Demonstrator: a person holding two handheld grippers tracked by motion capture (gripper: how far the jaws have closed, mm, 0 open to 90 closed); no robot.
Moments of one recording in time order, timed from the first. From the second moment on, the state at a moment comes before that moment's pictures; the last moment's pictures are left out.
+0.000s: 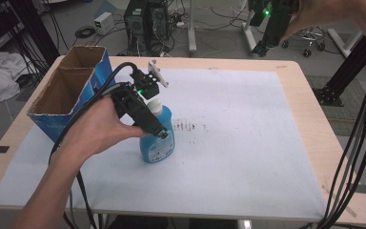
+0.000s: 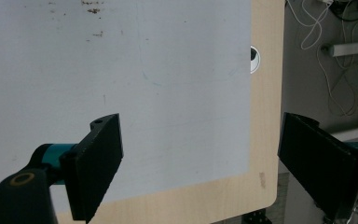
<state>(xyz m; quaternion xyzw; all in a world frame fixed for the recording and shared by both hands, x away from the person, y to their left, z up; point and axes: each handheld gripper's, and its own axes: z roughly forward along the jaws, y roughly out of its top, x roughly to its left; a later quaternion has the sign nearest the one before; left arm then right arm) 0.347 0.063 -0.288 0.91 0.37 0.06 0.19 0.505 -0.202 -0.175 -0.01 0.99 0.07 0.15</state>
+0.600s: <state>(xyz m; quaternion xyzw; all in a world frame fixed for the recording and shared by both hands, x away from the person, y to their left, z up) 0.347 0.059 -0.284 0.91 0.36 0.07 0.19 0.504 -0.201 -0.176 -0.01 0.99 0.07 0.15</state>
